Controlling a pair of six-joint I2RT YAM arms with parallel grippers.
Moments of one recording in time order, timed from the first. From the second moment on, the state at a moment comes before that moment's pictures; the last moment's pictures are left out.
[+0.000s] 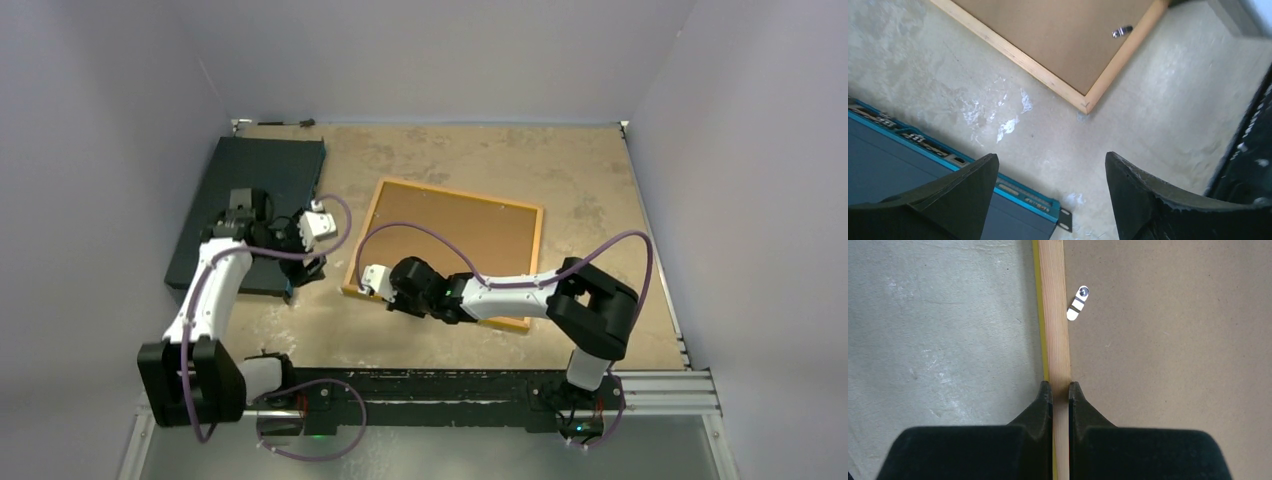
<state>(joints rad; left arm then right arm) 0.08 1.28 1.01 -0.96 0.70 1.06 1.12 1.74 0.96 -0.07 0.11 -0.28</state>
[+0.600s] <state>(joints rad) -0.03 0.74 0.48 -0.60 0.64 1.69 1.04 1.65 1.01 -0.10 -0.03 -0.24</state>
